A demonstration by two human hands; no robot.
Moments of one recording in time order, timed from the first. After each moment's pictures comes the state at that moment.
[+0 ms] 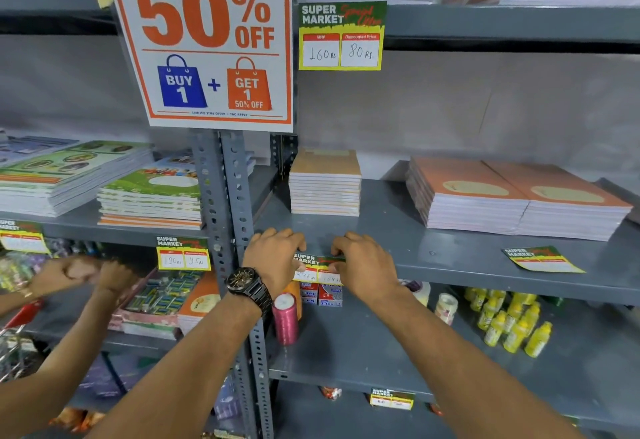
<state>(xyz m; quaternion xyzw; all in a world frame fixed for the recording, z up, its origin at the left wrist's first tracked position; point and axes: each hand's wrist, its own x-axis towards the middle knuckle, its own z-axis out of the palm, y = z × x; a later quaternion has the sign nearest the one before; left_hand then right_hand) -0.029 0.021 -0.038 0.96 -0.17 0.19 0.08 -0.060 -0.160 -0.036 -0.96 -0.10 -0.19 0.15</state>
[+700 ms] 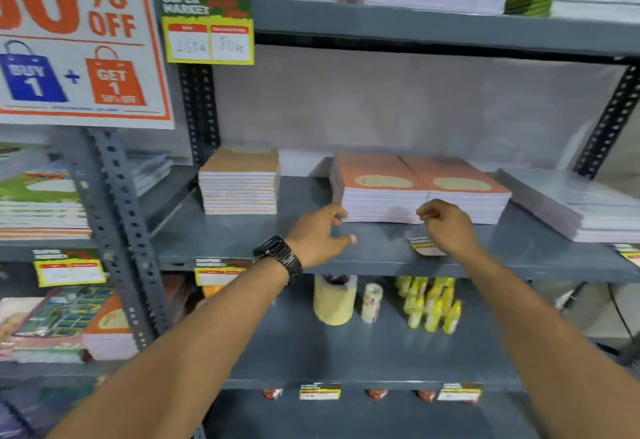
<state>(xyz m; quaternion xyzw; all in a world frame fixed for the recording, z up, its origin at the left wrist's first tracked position) -0.049 -0.183 0.009 0.89 -0.27 0.00 0.38 -0.086 -0.441 0.007 -0.90 0.14 -0.23 0.33</state>
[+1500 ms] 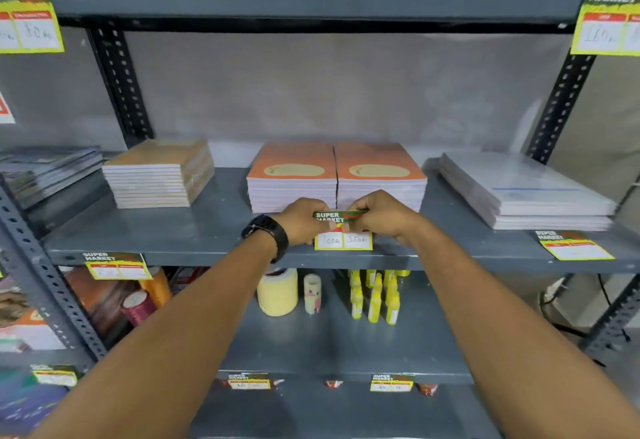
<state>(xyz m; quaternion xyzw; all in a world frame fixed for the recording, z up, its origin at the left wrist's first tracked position) -0.049 -0.366 0.006 0.88 -0.24 -0.09 0.39 -0.096 -0.547 0.022 -0.89 0.01 0.01 0.45</state>
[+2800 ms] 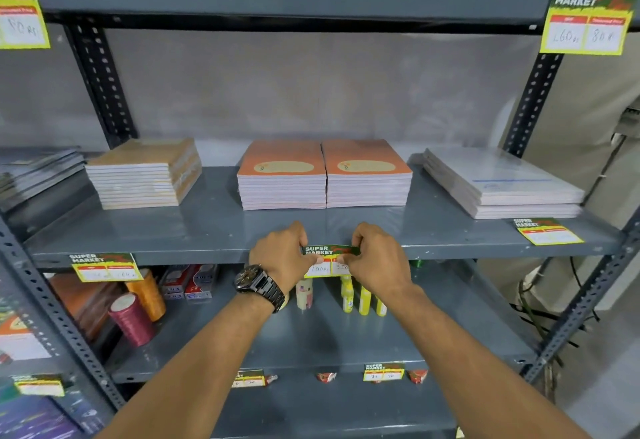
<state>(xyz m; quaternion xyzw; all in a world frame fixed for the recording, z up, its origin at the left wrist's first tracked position) -0.107 -0.346 -0.043 0.94 -0.17 0.15 0.24 -0.158 -0.523 -0.050 -0.94 0.08 -0.23 0.25</state>
